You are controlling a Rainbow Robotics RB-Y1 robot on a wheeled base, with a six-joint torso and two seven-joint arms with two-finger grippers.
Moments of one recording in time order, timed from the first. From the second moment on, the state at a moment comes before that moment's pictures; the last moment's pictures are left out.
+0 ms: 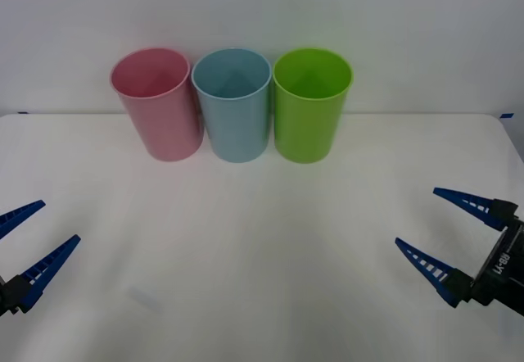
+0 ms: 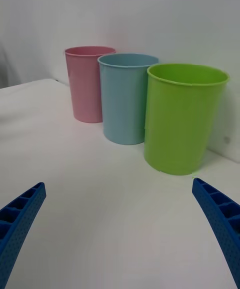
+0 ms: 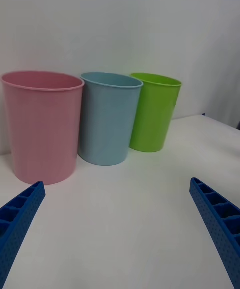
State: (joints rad) right arm 0.37 -0.36 -0.39 -1.98 1.24 -1.12 -0.06; left arm 0.35 0.40 0.52 -1.66 -0.96 -1.22 0.00
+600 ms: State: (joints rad) right arm 0.53 -0.35 -0.53 -1.97 1.13 -1.21 -0.04; left arm 0.35 0.40 0.52 -1.66 -0.96 -1.22 0.00
